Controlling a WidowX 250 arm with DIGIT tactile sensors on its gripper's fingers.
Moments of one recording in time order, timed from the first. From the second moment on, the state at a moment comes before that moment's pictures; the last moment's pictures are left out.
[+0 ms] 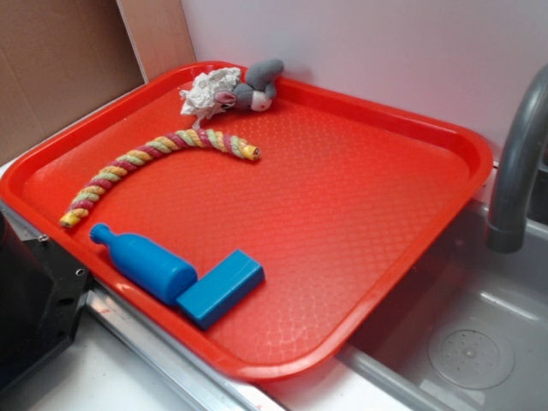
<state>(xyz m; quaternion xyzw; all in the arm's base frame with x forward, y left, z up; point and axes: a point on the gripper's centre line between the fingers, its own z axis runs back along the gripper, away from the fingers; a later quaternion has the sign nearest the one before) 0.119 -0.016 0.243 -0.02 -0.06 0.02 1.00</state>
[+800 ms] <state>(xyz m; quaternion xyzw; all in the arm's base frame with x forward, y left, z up) 0.112 -0.095 0.136 -0.02 0.00 -0.04 1.00</state>
